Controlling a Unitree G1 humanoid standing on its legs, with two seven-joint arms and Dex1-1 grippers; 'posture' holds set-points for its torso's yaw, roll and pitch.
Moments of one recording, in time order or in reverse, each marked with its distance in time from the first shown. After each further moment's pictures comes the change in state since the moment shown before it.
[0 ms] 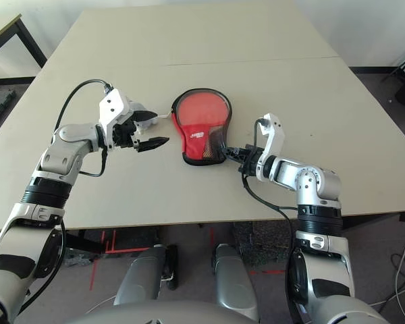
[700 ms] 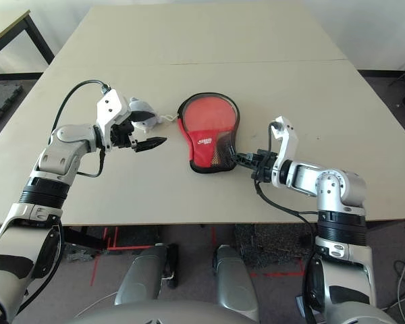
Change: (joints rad) left arm -0.002 0.012 0.002 0.019 0.000 -0.017 0.003; right arm 0.132 -0.232 -0.023 -0.149 0.128 0.173 0.115
